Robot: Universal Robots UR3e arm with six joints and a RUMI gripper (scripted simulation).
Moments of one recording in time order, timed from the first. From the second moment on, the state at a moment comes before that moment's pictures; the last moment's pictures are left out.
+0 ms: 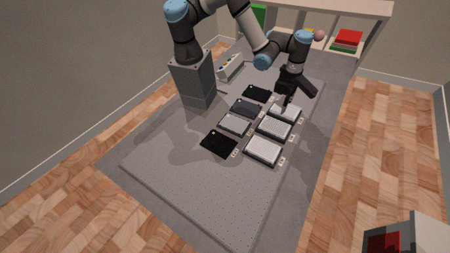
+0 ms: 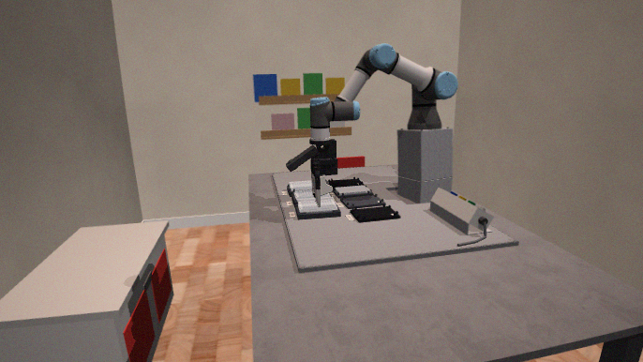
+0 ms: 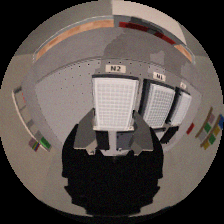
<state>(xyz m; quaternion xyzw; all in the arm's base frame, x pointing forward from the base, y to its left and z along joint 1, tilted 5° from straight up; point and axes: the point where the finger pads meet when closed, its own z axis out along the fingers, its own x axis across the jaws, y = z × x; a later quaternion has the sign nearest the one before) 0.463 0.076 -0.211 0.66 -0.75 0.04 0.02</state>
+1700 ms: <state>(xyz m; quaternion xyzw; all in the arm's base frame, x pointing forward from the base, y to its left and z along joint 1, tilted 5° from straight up) 0.449 -0.044 -0.182 0.67 -0.74 0.04 0.03</state>
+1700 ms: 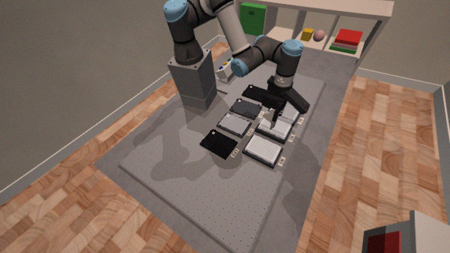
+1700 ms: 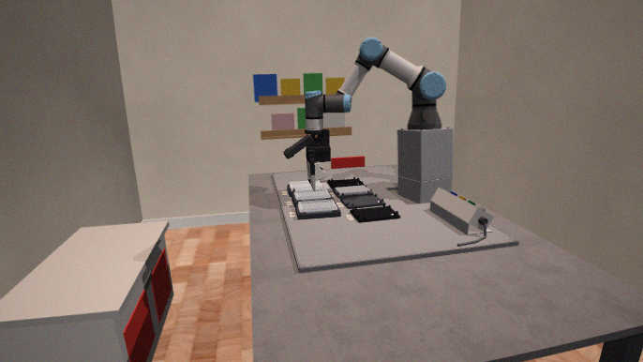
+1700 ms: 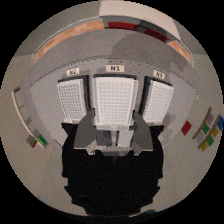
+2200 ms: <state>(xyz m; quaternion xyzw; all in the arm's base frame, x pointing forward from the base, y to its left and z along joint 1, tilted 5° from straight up) 0.449 -0.046 -0.185 0.68 -0.73 0.04 0.03</state>
